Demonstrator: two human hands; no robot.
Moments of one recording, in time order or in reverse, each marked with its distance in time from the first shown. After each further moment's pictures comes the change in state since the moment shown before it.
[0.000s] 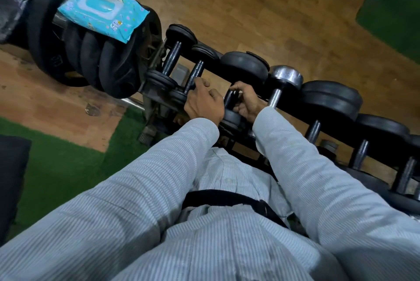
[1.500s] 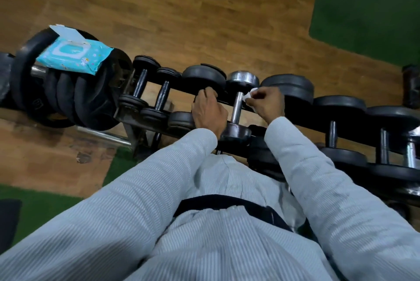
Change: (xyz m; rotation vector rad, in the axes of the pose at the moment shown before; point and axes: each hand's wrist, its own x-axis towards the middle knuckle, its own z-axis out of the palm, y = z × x) left_hand -0.070 0.052 0.037 0.075 -0.140 0.491; right_hand -0.048 0.024 -0.151 -0.526 0.630 -0.615
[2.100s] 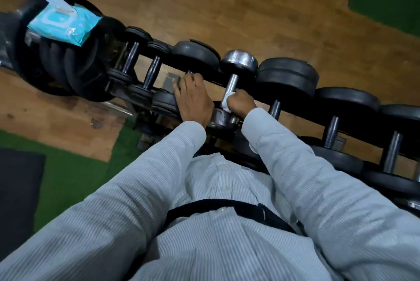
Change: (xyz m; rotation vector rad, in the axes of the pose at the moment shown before) left_hand -0.009 0.010 0.031 0.449 0.107 -0.057; right_hand 0.008 0.014 0.032 -0.091 -0.586 0.232
